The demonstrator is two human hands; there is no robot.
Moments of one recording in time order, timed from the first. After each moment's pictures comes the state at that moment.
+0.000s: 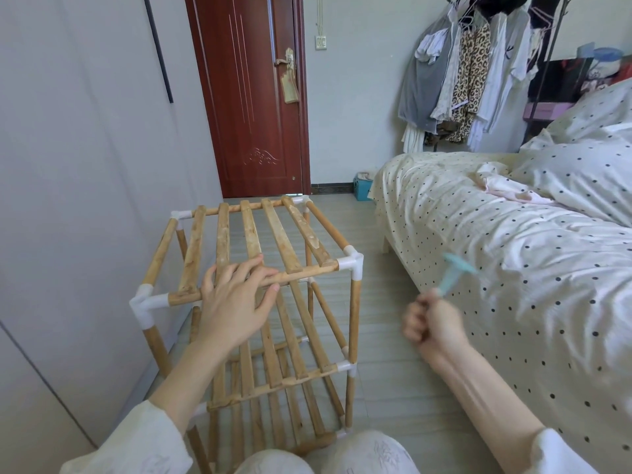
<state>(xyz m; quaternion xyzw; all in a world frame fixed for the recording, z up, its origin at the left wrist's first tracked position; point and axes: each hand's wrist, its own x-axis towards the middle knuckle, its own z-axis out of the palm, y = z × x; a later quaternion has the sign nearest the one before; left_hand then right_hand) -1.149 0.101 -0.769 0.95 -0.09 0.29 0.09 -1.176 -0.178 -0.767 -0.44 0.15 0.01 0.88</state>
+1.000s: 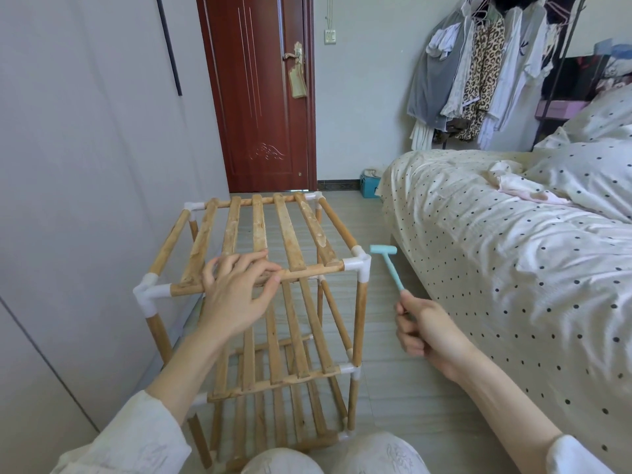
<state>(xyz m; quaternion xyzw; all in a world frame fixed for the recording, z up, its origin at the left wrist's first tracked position) -1.141 0.117 -0.767 0.94 -0.11 0.30 0.15 -1.179 -0.164 -0.772 -0.67 0.06 0.07 0.73</state>
